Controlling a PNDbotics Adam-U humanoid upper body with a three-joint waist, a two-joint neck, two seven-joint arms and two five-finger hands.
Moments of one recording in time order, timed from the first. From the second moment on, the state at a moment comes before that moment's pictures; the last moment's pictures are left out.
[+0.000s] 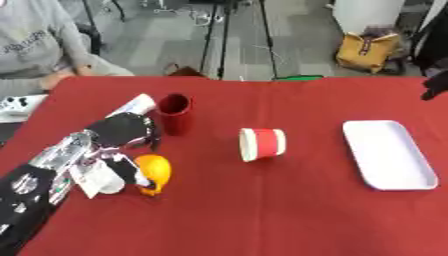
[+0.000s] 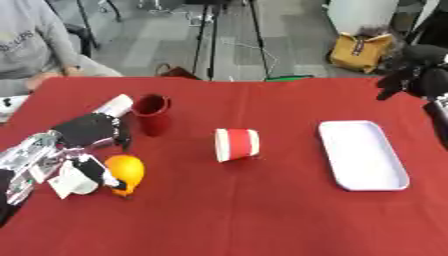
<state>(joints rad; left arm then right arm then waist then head) -0.32 0.63 -0.27 -1.44 -1.07 -0.32 -0.23 -0.43 -0.20 -0.13 -1.66 -0.18 -0.30 0.62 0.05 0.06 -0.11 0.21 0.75</state>
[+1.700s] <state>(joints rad) -0.33 0.62 -0.24 -1.49 -0.98 -0.25 -0.29 -0.43 -0.20 -0.13 -1.66 -0.18 -0.30 0.62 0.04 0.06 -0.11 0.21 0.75</state>
